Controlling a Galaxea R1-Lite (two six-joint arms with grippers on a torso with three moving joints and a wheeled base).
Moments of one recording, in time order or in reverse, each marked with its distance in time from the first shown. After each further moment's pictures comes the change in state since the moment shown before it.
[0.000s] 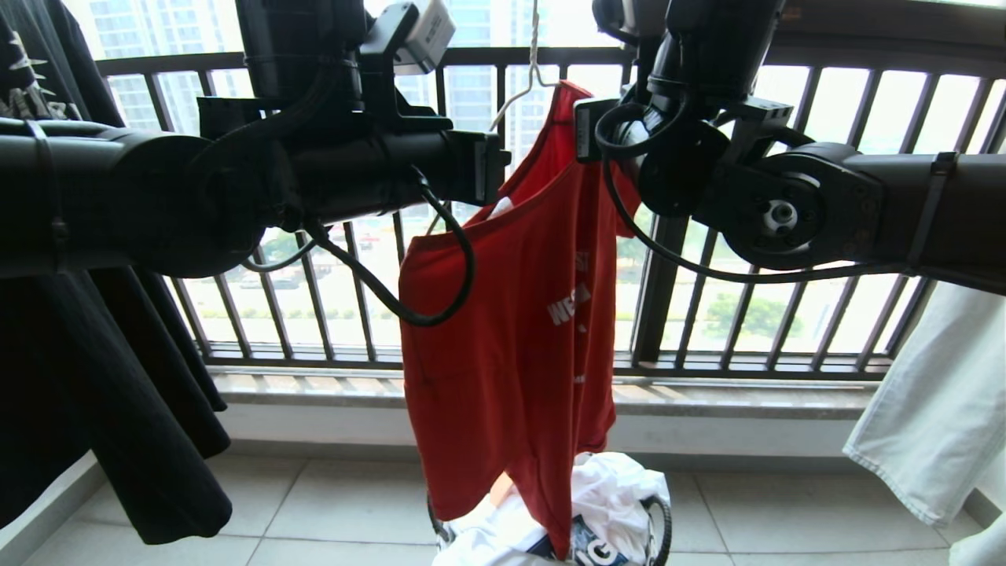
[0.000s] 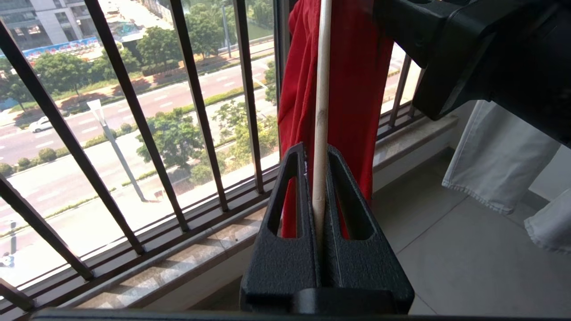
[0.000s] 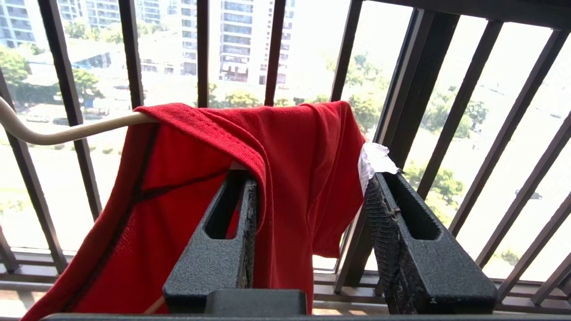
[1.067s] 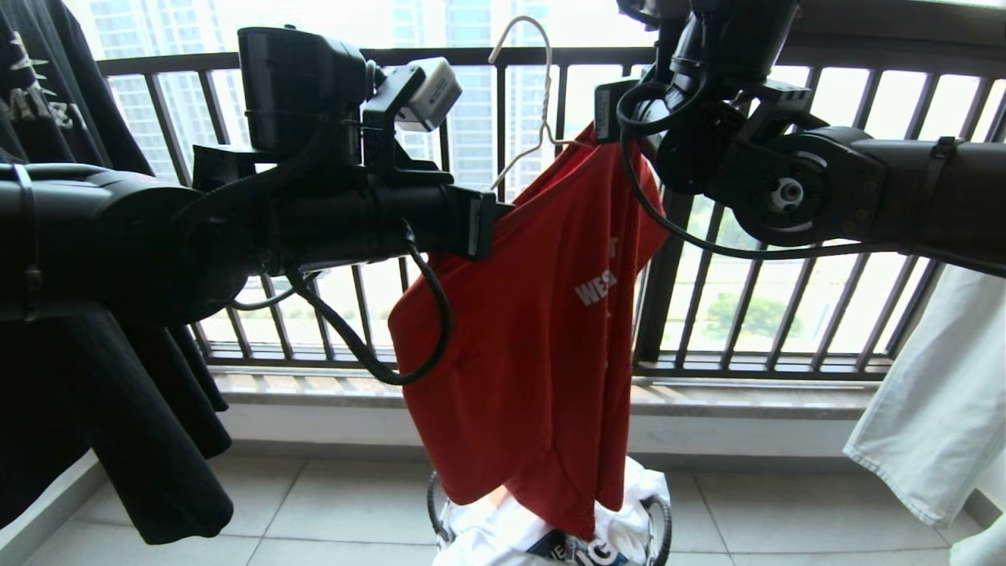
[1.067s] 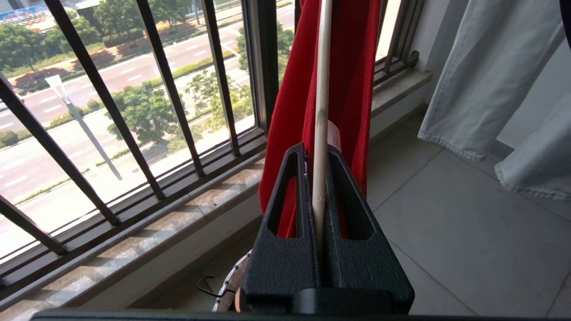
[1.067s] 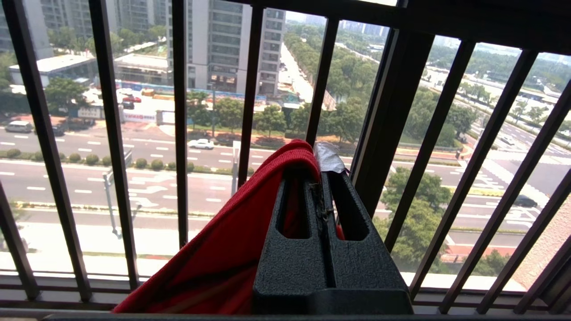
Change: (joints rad) left arm 0.000 -0.051 0.159 -0.002 -0.089 0.011; right arm -0.059 0.021 -0.074 0.007 0.031 -0.039
